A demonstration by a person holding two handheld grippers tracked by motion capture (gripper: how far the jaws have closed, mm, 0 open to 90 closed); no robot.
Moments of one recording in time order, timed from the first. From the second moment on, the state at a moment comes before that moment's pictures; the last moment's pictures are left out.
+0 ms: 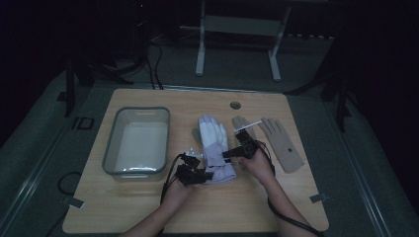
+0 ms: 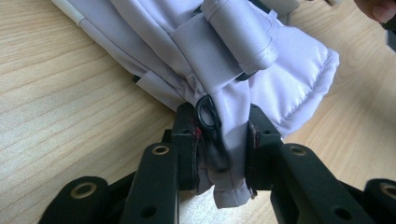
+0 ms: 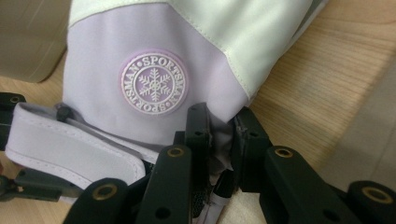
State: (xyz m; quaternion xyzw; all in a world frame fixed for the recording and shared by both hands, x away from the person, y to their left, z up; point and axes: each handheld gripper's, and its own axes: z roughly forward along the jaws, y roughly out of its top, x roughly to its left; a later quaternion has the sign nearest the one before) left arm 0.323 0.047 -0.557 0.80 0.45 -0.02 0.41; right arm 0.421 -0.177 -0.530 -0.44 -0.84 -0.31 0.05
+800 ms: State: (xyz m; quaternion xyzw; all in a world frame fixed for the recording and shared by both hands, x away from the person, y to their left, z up) left arm 0.328 0.056 -0.487 0.81 0.40 0.00 0.42; right arm 0.405 -0.187 -0.463 -0.42 -0.83 -0.38 0.00
